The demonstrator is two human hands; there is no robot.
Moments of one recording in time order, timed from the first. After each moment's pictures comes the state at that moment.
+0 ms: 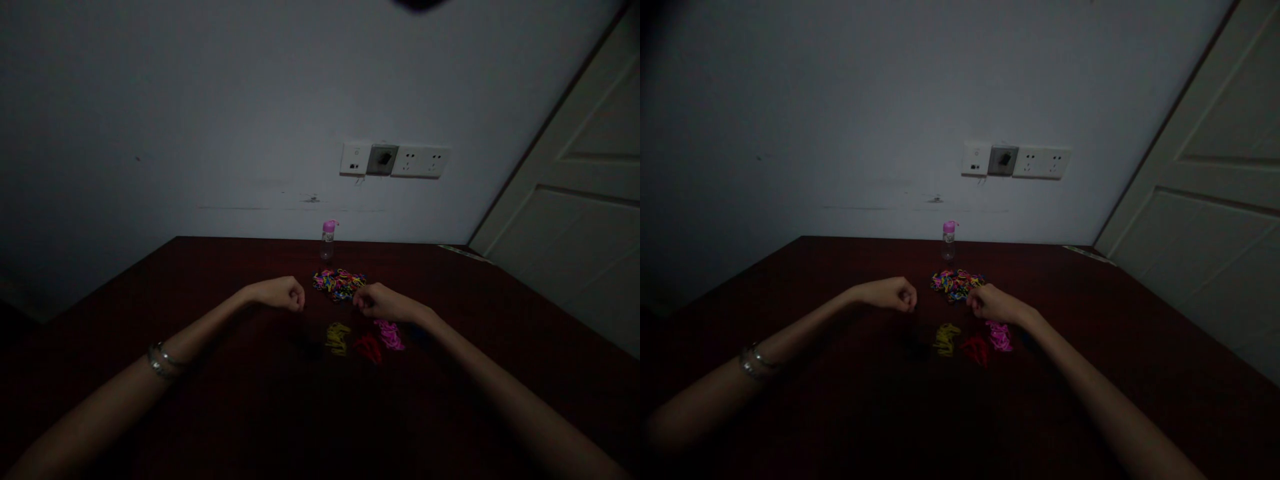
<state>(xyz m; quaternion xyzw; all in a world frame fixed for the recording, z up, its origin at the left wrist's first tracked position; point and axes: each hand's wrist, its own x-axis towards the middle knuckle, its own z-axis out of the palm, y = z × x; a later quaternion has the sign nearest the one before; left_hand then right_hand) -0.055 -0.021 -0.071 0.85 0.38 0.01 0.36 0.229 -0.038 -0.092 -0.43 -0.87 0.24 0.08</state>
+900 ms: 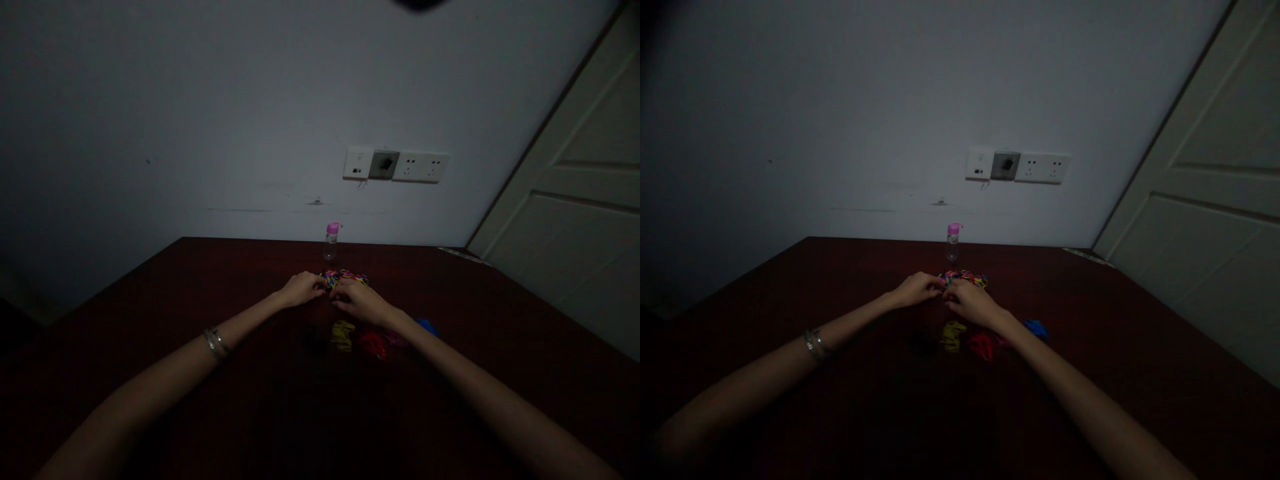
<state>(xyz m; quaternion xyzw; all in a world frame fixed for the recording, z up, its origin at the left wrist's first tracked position) -0.016 -0.004 -0.103 0.88 0.44 0.14 0.13 0.174 -0.049 -0.089 -0.38 -0.91 0.09 0.17</state>
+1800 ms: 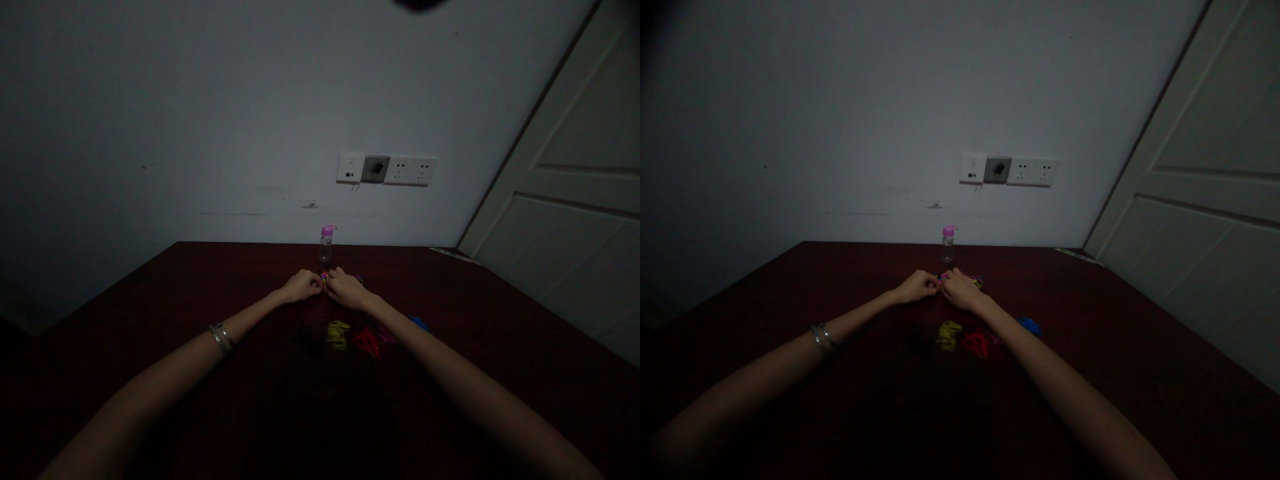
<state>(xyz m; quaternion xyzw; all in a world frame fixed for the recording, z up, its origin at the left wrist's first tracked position) -0.011 0.018 -0.113 0.87 0.43 0.17 0.19 0.160 -0.012 -0.098 -0.42 -0.90 -0.06 0.07</state>
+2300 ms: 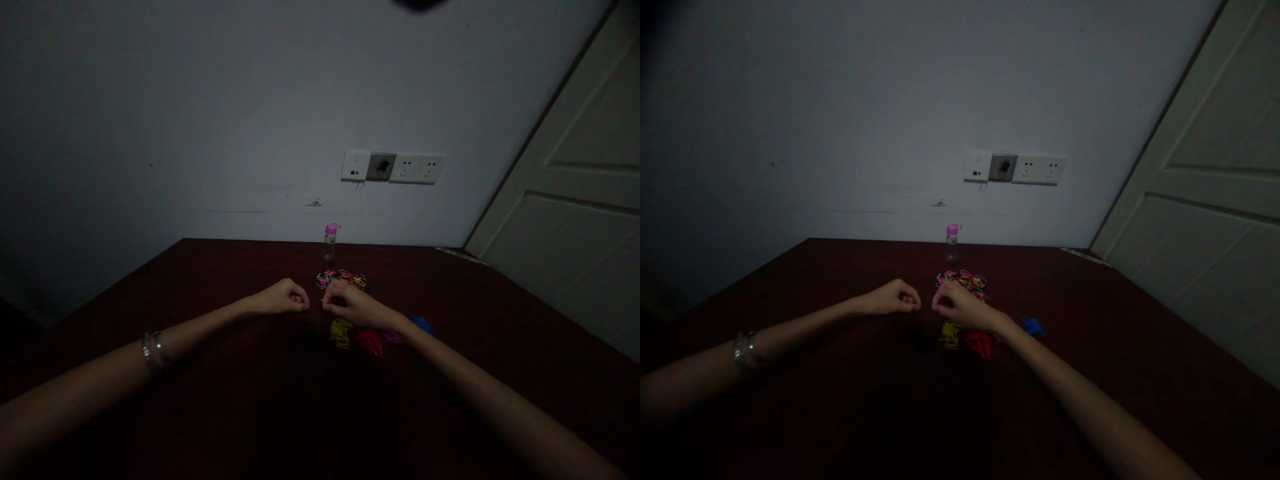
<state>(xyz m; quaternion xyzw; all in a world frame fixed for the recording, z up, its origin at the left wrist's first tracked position) -0.060 -0.041 -0.077 0.84 0.39 0.12 0.35 0.164 -0.063 -0.075 -0.29 -0.91 0.19 0.24</state>
